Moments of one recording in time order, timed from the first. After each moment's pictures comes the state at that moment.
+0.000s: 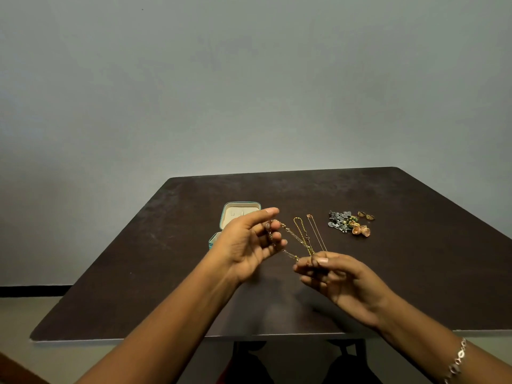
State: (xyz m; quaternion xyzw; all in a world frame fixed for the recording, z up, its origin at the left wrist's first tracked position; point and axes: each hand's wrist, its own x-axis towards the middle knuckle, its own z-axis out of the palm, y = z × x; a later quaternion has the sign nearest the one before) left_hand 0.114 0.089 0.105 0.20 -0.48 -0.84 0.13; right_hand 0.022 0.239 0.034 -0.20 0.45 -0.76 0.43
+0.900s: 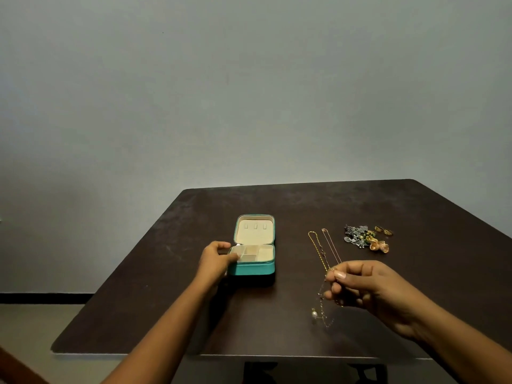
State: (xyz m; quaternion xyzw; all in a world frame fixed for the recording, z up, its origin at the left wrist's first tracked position) left_hand 0.107 -0.017 0.028 0.38 -0.70 -0.56 0.22; right_hand 0.019 0.245 0.065 -0.24 0.63 -0.64 0.37
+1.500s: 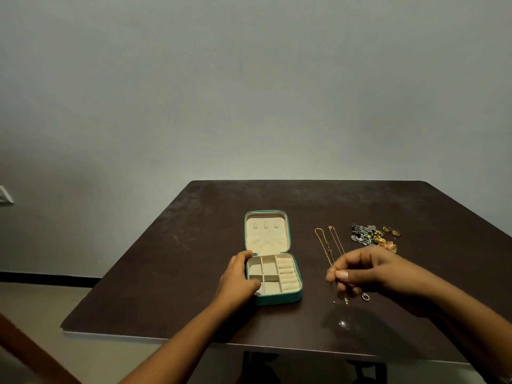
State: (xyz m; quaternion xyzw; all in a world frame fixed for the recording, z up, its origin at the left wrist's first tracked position) left_hand 0.125 0.018 -0.003 0.30 -0.83 -0.45 0.16; right_hand 0.009 0.242 0.093 -0.38 0.69 -0.48 0.40
